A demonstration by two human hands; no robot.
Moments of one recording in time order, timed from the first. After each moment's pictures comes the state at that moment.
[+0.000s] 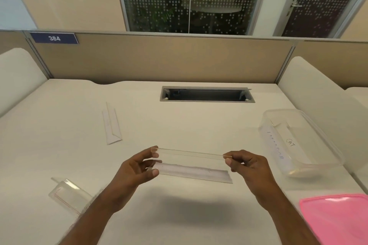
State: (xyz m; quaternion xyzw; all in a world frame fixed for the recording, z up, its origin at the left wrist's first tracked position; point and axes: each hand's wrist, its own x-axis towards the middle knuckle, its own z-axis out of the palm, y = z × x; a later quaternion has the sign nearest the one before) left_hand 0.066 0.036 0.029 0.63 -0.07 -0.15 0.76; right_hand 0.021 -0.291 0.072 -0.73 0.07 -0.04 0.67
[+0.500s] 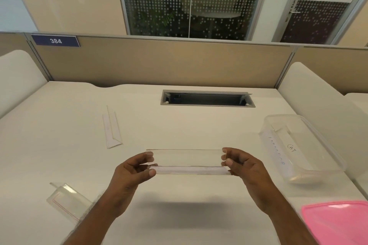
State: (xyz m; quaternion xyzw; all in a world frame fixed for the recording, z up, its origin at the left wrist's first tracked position) left_hand 0.071 0.037 0.028 0.57 0.00 -0.09 0.82; right_hand 0.029 -0.284 0.079 -0.69 0.05 0.01 0.72
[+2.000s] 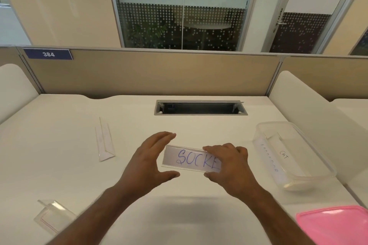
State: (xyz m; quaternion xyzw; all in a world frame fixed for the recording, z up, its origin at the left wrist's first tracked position) left_hand 0.097 -0.016 0.100 0.90 -0.27 0.11 0.33; right_hand 0.062 -0.269 0.094 -0.96 -0.07 -0.11 0.23
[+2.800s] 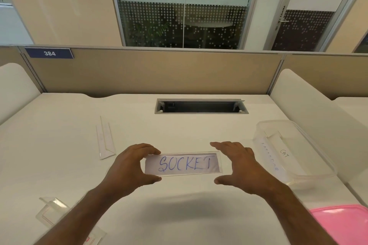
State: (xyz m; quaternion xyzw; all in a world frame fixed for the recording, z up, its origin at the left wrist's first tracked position) left_hand 0.103 0.020 0.086 0.93 -0.20 0.07 0.31; right_hand 0.063 -0.303 0.099 -0.97 -0.08 0.01 0.21
